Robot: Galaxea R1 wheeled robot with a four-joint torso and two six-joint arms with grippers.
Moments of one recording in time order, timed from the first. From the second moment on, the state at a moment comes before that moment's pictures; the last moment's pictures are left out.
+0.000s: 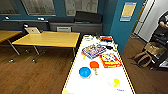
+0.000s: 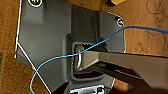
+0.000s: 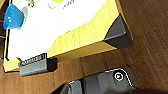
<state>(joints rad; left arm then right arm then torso) 1.49 2.74 -2.20 -0.10 -0.18 0.08 -1.08 1.81 -1.31 -0.15 0.16 0.53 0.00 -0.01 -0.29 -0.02</state>
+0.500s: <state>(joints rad) 1.49 2.76 -2.24 -0.10 -0.18 0.08 -0.82 1.76 -1.28 -0.15 -0.06 0.63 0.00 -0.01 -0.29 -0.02</state>
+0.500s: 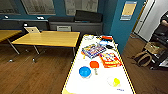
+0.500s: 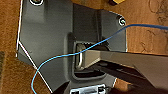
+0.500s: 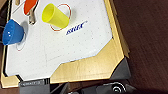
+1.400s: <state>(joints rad) 1.49 2.78 -2.25 -0.10 -0.18 0.08 -0.40 1.87 -1.30 -0.16 -0.44 0.67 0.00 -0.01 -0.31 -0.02</state>
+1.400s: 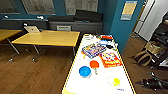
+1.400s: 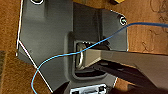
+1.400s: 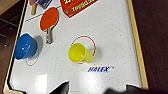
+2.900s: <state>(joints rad) 1.48 2.78 -2.28 -0.10 -0.18 0.08 -0.34 2.19 -1.58 -0.16 -0.58 0.68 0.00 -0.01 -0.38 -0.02</state>
